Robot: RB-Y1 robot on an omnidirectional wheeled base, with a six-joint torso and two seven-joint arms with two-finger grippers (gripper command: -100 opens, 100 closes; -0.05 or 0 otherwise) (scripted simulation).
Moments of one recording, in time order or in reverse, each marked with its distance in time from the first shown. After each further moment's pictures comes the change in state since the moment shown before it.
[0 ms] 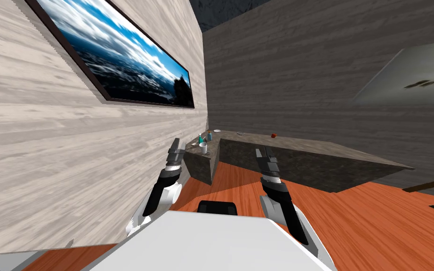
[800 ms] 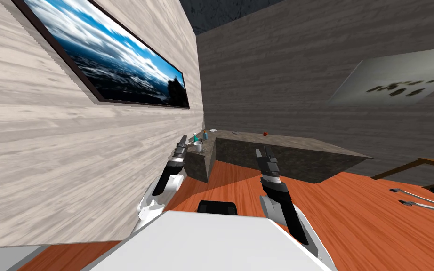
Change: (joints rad) left arm -0.156 0.054 0.046 0.074 -0.044 0.212 -0.038; right arm 0.000 0.000 0.000 0.000 0.000 0.000 0.000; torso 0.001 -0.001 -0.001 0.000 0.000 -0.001
